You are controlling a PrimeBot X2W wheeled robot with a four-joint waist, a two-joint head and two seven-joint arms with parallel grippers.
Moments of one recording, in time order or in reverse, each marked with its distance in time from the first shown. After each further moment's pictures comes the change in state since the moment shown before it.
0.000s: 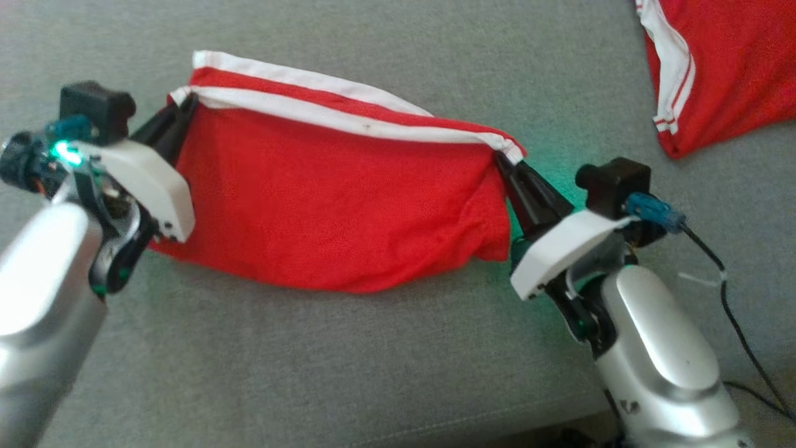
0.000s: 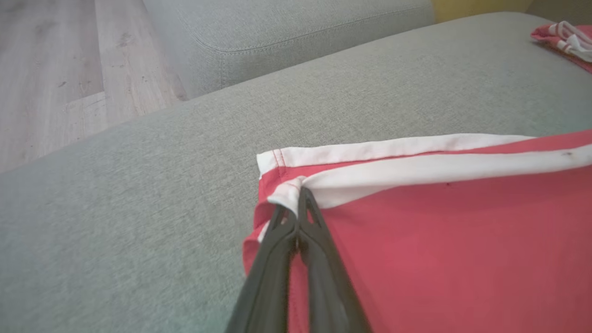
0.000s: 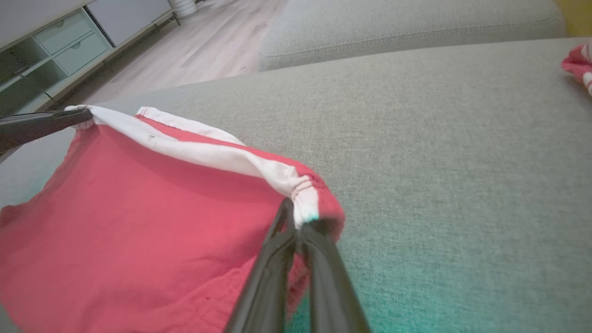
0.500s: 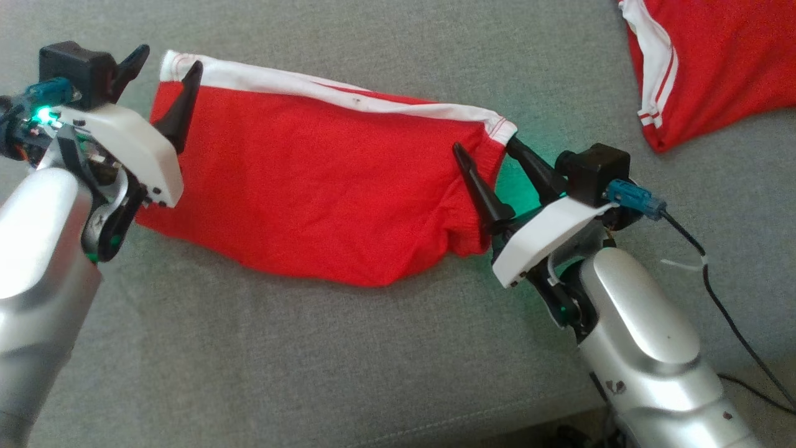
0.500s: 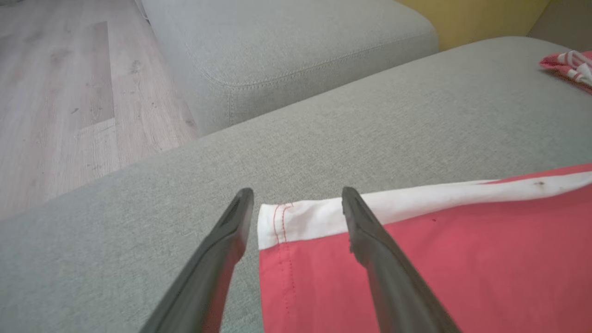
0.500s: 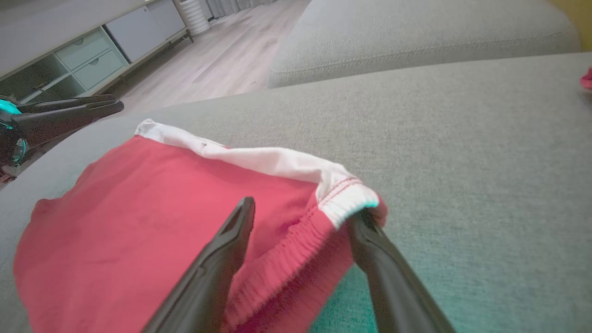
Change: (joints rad) left arm -0.128 -0.034 -0.009 0.153 0.026 -0.033 -0.048; right arm -0.116 0.000 0.103 0.141 0.074 0.000 -0.102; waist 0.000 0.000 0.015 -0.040
